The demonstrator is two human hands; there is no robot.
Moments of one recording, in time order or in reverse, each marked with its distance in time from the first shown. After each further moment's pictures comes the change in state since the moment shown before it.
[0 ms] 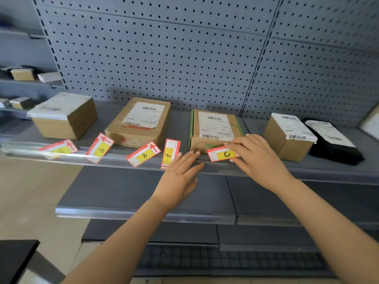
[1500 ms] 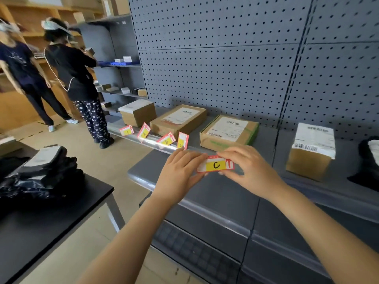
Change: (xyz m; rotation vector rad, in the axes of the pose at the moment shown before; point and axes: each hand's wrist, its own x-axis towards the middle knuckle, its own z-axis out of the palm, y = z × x) left_hand 0.022 0.143 -0.058 0.436 0.153 -0.202; right_hand -0.035 0.032 -0.009 0.656 0.101 -0.250
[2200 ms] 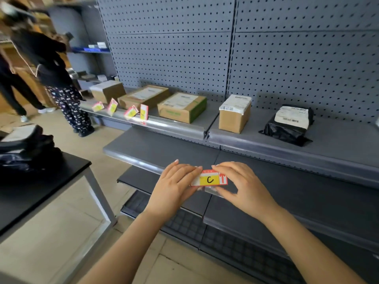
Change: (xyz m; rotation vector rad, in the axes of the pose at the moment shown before) left_hand -0.071 0.218 -0.019 -0.091 -0.020 0.040; right_hand -0.222 -0.064 -0.103 0.015 -0.017 0.139
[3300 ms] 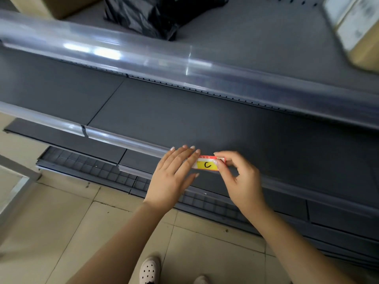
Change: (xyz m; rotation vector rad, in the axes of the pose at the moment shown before) left_hand 0.014 0.256 0.346 -0.186 -0.196 -0.133; right_hand -0.263 0.277 -0.038 0.286 0.213 0.525
